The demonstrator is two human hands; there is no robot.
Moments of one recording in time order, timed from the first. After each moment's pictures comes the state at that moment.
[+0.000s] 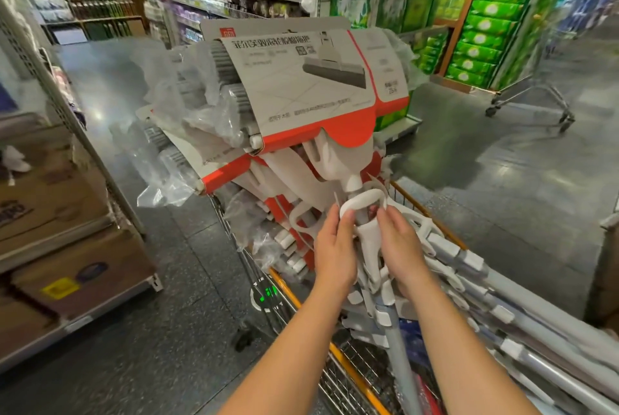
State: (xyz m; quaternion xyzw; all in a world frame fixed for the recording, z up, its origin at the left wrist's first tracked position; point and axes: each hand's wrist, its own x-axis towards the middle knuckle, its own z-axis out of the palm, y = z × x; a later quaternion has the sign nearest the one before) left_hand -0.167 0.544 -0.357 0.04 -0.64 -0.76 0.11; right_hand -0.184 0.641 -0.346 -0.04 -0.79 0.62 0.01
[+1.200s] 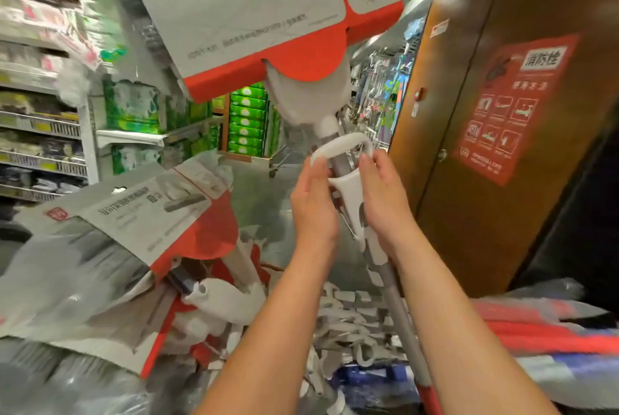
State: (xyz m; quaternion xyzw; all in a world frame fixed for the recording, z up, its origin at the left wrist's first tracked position) left_hand -0.198 0.524 -0.141 -0.20 -0.40 -0.89 -0.03; right_hand -0.160 0.587 -0.120 -0.12 -0.77 0.46 0.43
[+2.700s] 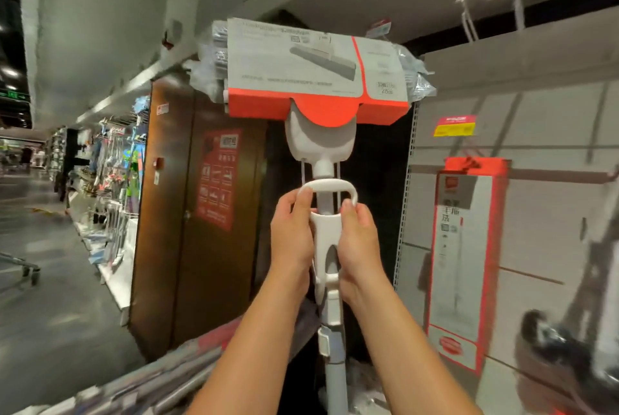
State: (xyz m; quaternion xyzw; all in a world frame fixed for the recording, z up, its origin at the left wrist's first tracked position) left_hand 0.121 0.529 -0.025 -0.46 -0.30 -0.76 -0.33; right_hand 0.193 0.535 -0.028 -0.35 -0.53 0.38 0.67
